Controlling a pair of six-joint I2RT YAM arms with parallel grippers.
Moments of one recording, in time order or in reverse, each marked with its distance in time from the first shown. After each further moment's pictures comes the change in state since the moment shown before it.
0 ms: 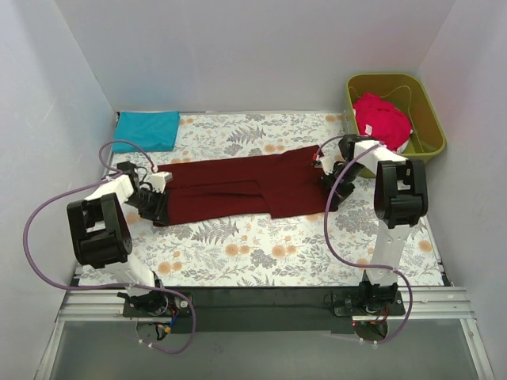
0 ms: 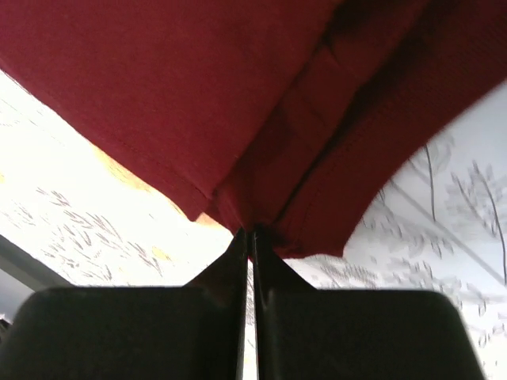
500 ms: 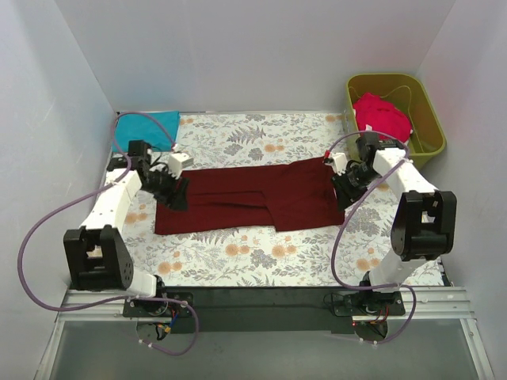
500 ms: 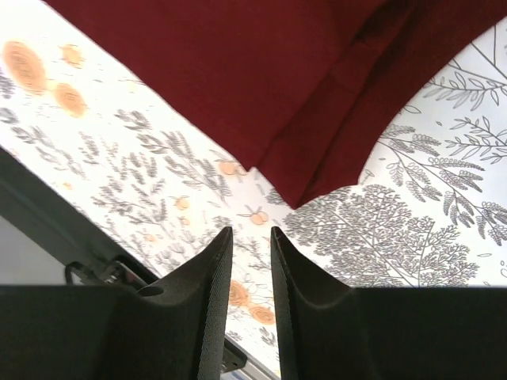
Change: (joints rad) left arm -0.145 -0.201 0.133 -0.227 0.129 0.114; right arm -0.050 -0.350 -0.169 -0.078 -0.049 -0.032
